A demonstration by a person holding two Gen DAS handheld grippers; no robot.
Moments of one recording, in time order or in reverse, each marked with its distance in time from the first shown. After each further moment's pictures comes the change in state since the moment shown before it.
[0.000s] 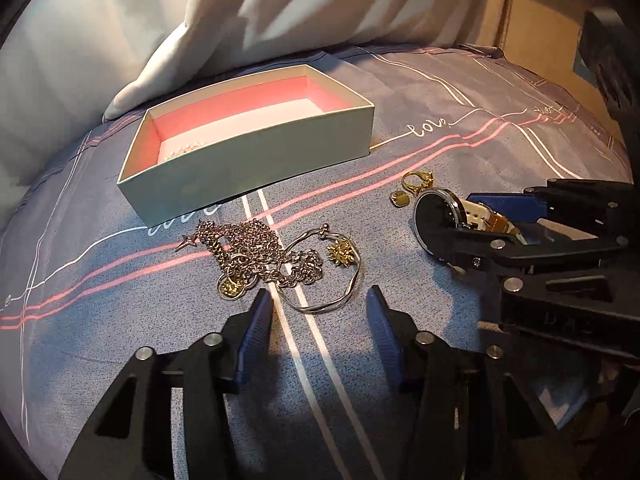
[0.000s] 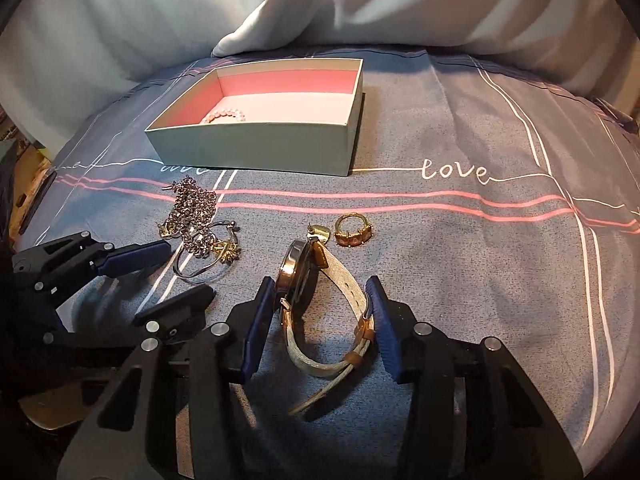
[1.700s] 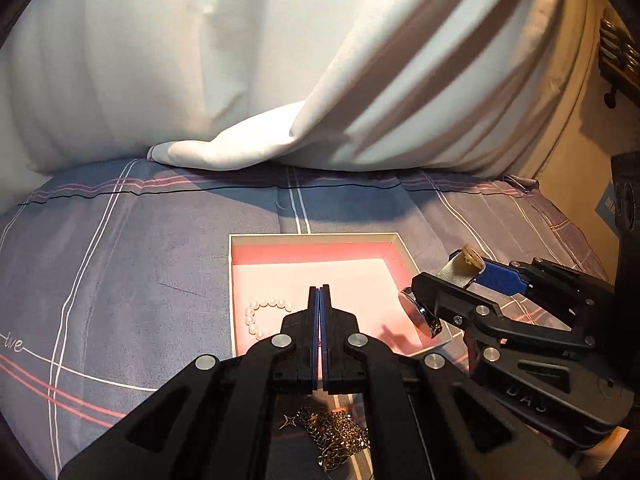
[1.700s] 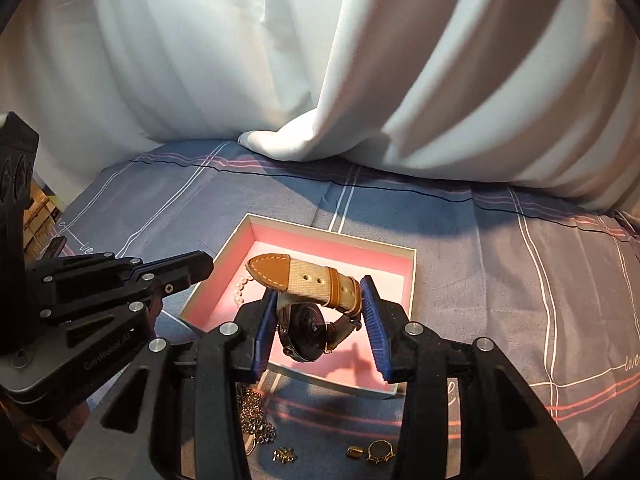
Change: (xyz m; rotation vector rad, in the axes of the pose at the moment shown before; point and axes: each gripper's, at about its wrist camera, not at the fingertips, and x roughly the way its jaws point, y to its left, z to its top) left arm -0.032 0.122 0.122 -0.311 -0.175 -0.035; right arm -0.004 0.047 0.161 -0.111 -0.177 0.019
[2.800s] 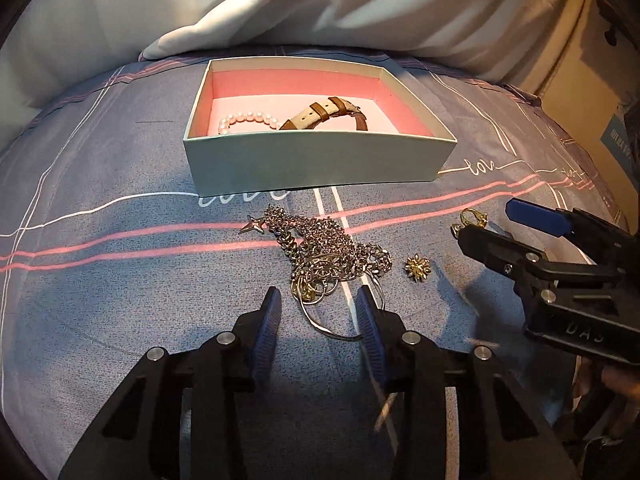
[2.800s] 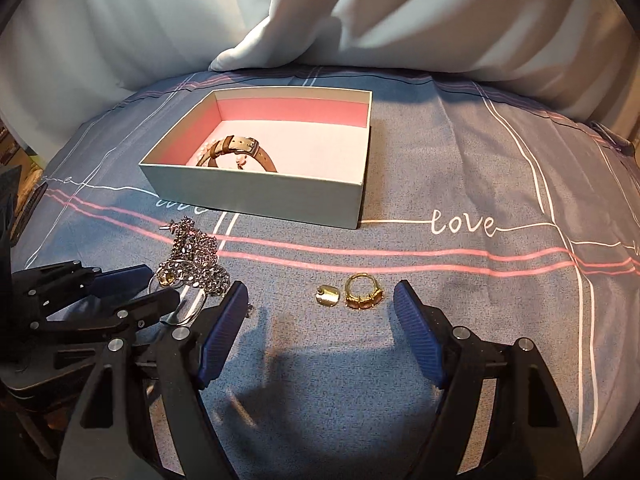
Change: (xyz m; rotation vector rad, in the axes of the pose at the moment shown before) left arm 0.016 -0.014 -0.133 0.045 0.238 0.010; right arm -0.013 -0.018 -0.134 0.085 0.135 -0.057
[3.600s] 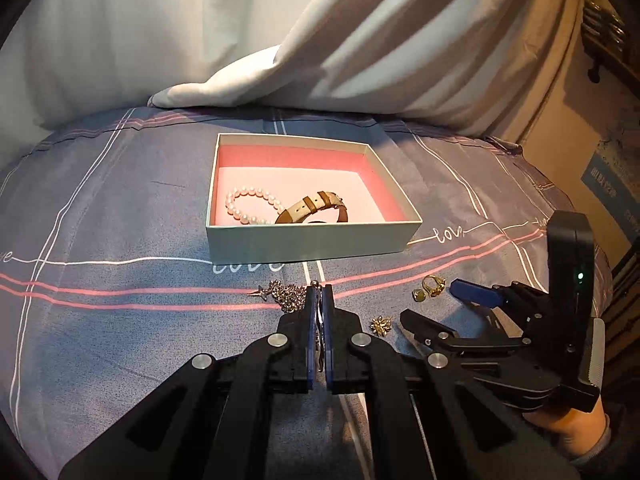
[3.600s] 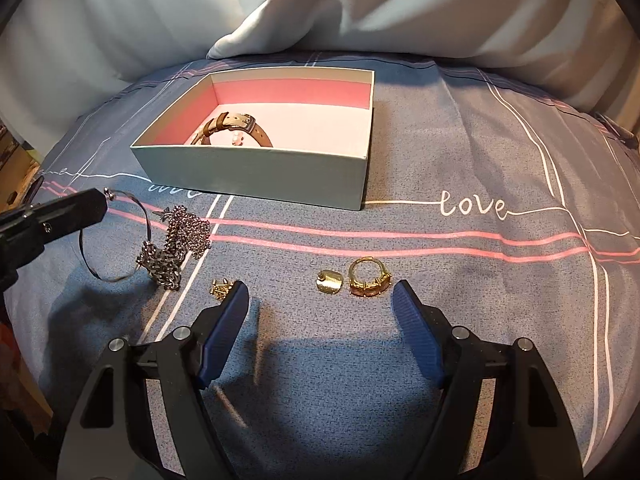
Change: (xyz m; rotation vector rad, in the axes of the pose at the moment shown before) left arm -0.059 -0.003 0.022 -0.030 -0.185 -0.059; right arm 0.016 0.002 -0.007 0.004 0.035 0.000
